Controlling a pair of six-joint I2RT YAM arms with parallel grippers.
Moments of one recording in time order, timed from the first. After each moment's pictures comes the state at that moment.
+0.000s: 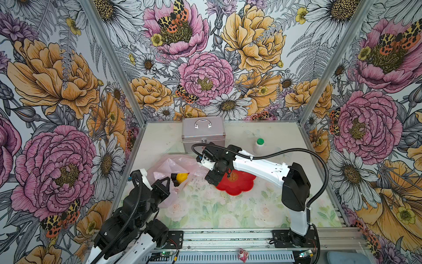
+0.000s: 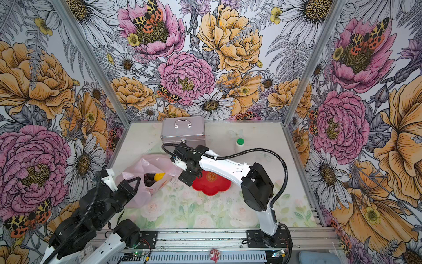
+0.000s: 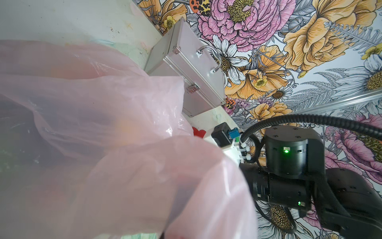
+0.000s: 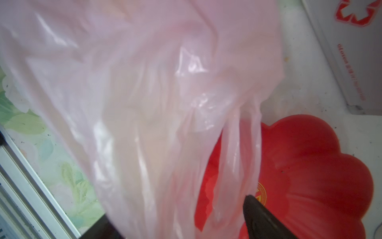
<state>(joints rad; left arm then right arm) -0.60 0.28 0.78 -0.96 -0.30 -1.08 0.94 1.99 1.74 -1.03 -0.03 -0.13</state>
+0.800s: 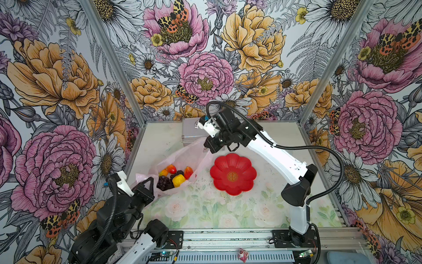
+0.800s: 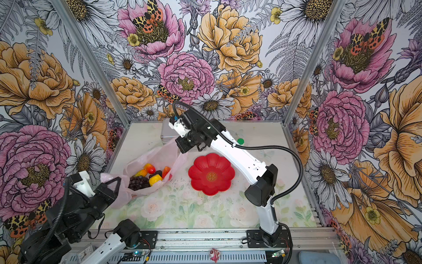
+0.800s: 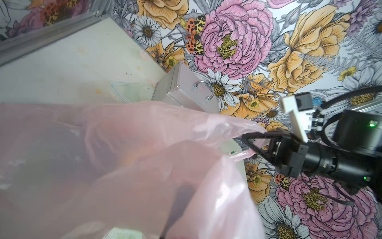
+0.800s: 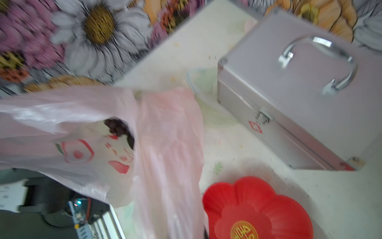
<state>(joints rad) -0.62 0.33 1.09 -1.13 -0.45 -0.97 0.79 1.99 2.39 -1.11 -0.34 0.11</state>
